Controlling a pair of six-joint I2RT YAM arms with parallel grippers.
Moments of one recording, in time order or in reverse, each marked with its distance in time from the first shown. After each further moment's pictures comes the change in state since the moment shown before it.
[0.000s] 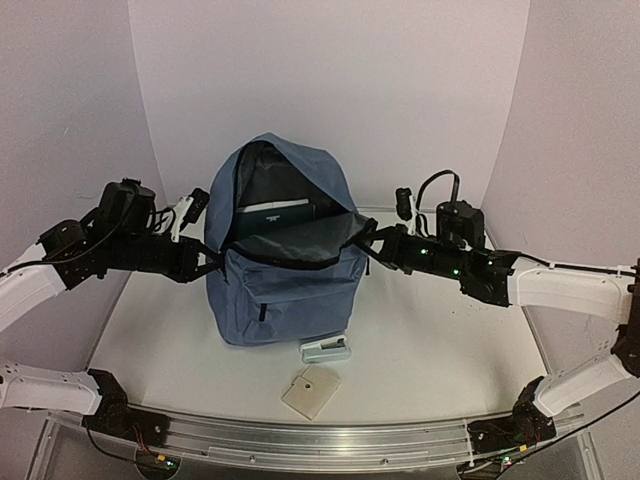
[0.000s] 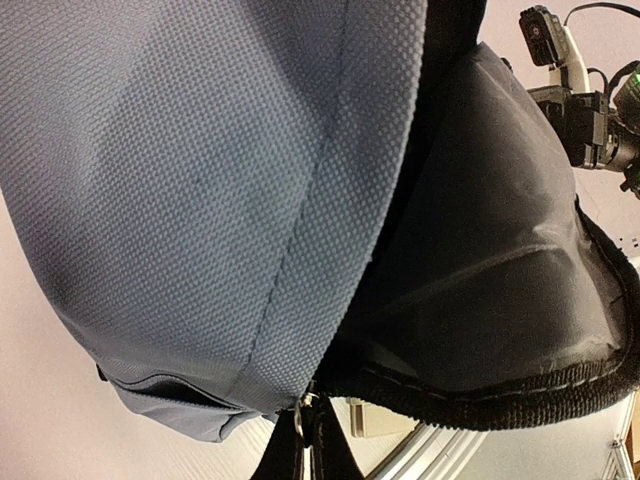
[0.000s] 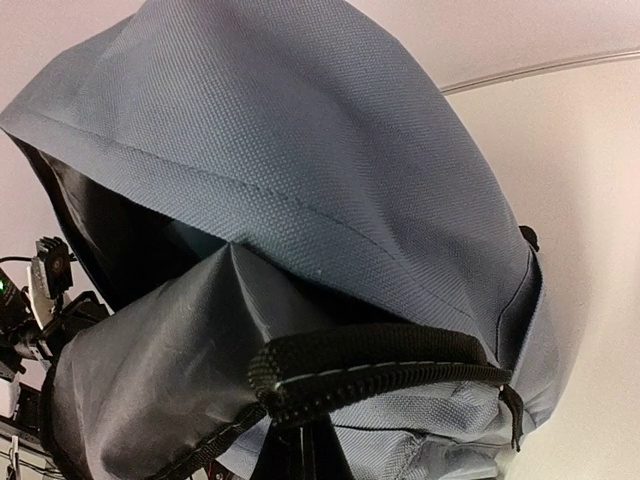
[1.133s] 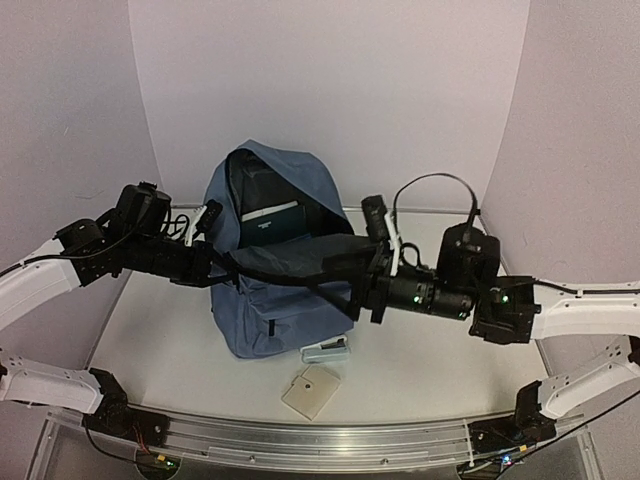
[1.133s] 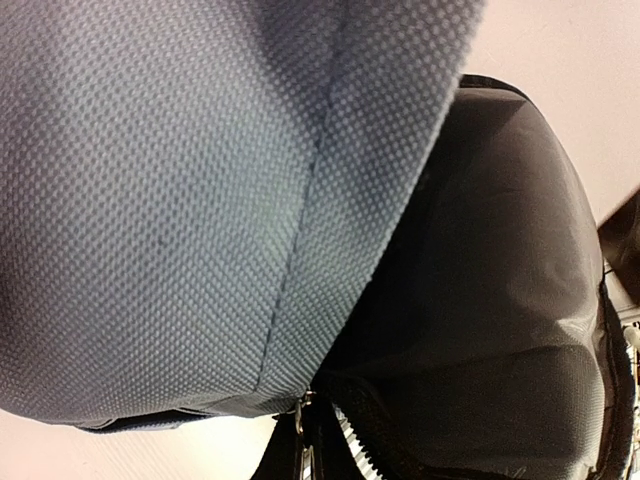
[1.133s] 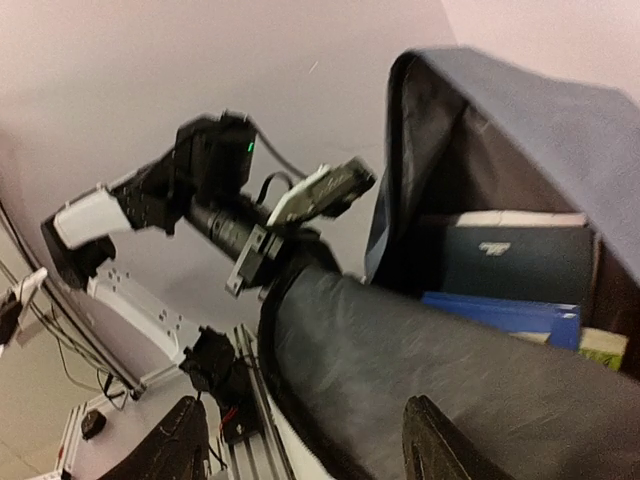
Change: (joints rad) left arm 0.002 0.075 -0.015 0.033 0.157 -0.160; right arm 0.380 -0.151 0.019 0.047 0.105 -0.413
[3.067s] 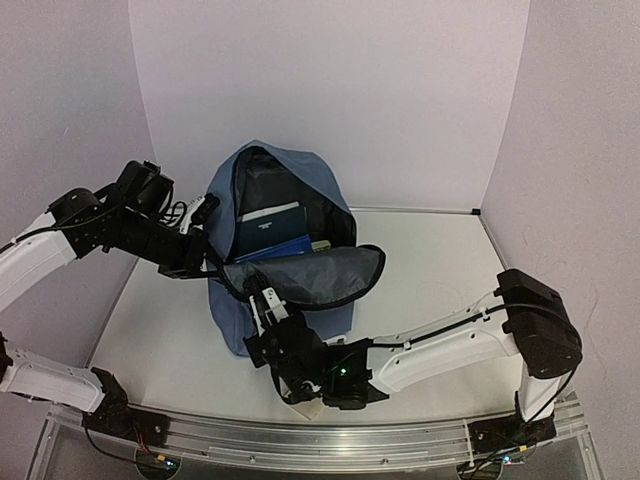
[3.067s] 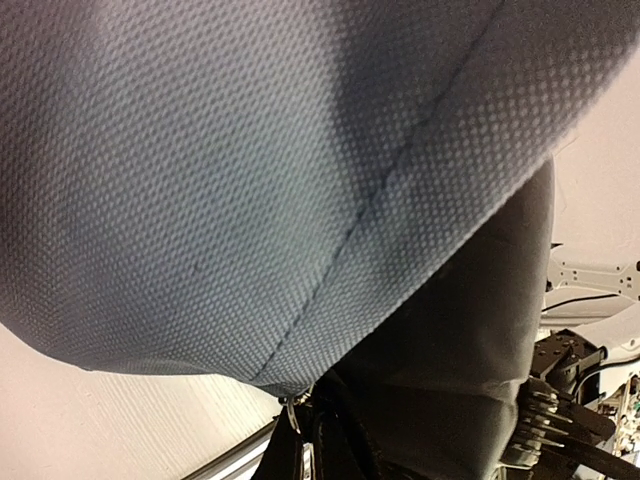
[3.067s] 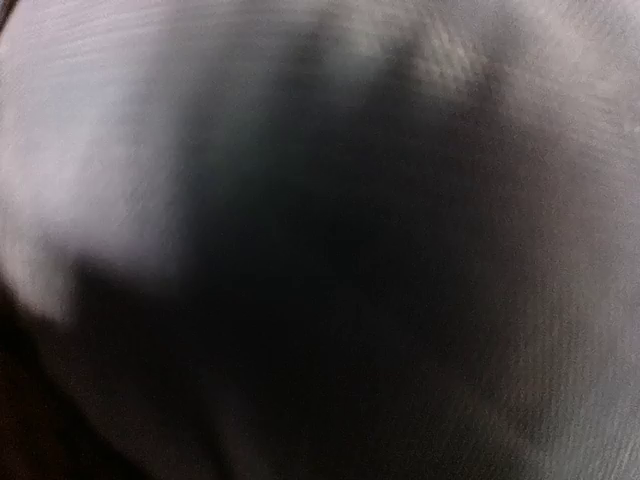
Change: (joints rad) left arm -0.003 0.075 0.227 -0.299 -0.027 -0.027; right arm 0.315 0.797 0.394 0.111 0.976 -0.200
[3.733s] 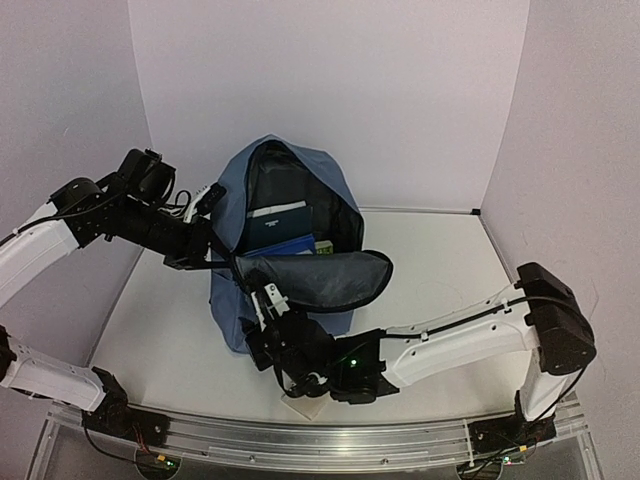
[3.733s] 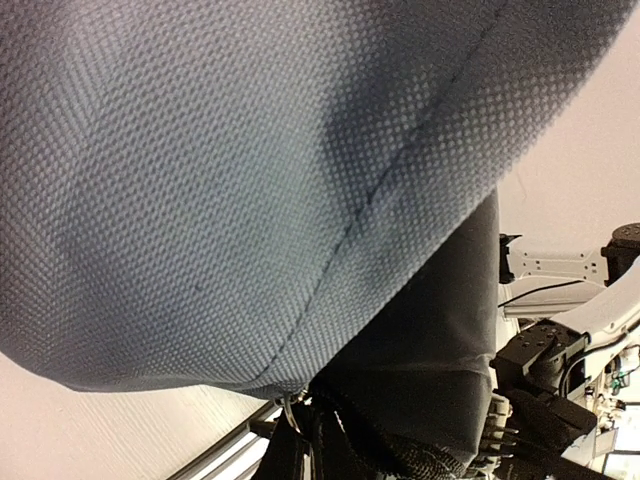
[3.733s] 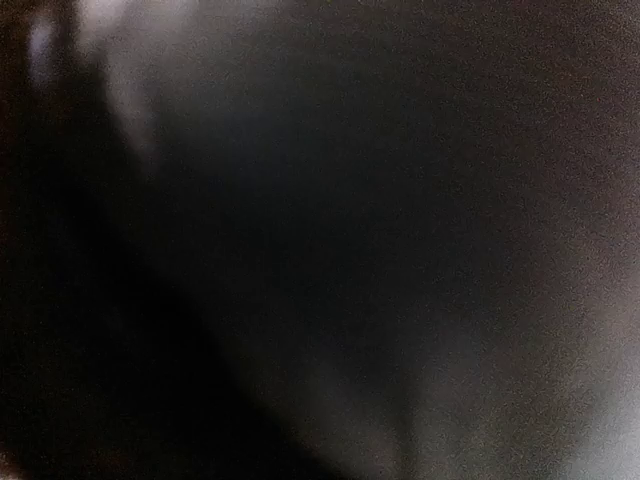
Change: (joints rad) left arm 0.006 0.048 0.074 -0.004 0.094 0.002; right arm -0.003 -0.071 0.007 -0.150 -0.103 0.080
